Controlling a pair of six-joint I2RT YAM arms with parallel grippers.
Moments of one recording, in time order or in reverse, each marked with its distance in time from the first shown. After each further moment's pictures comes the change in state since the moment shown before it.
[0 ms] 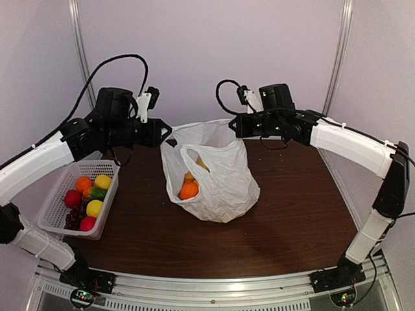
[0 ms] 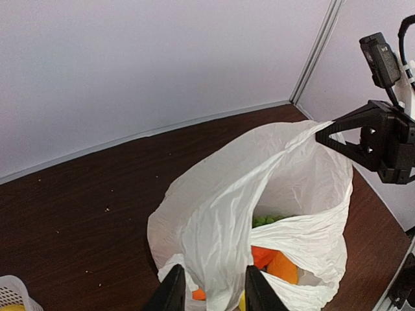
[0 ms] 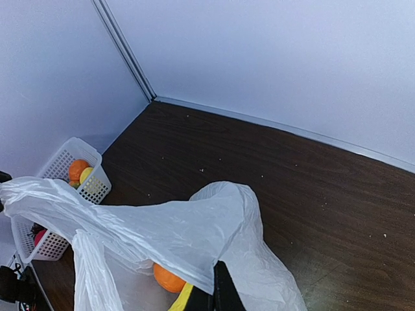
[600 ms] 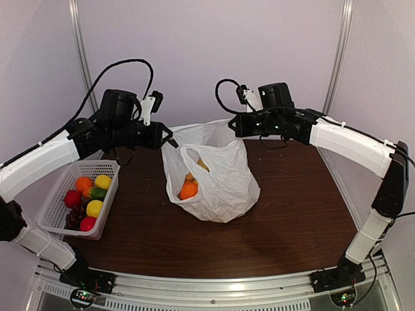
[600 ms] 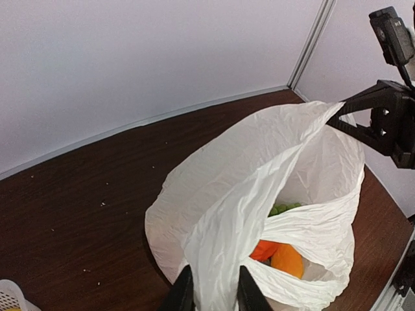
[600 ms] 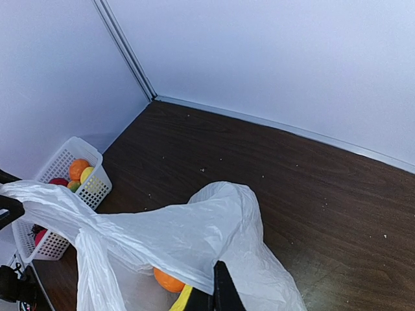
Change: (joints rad) left arm 0.039 0.039 0.000 -0.007 0.081 0.027; right arm 0.000 0.011 0.027 -0.020 -0.003 -0.003
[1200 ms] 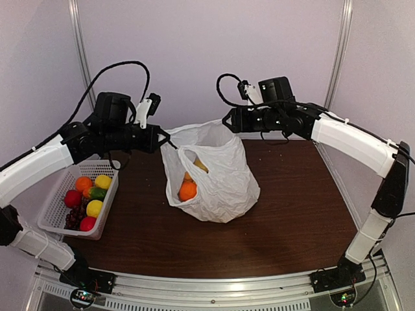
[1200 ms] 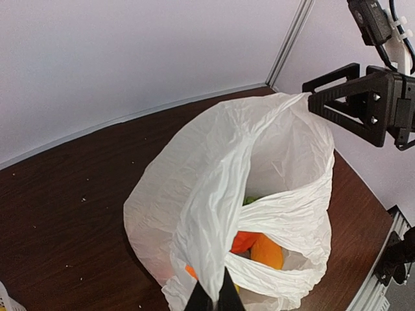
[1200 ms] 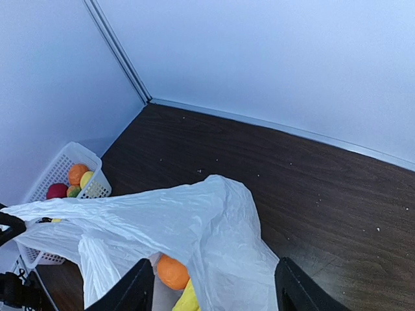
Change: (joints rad) left arm 0.000 -0.053 -0.049 0.009 0.084 -0.020; right arm 0.008 0.006 0.072 -0.074 0.036 0.021
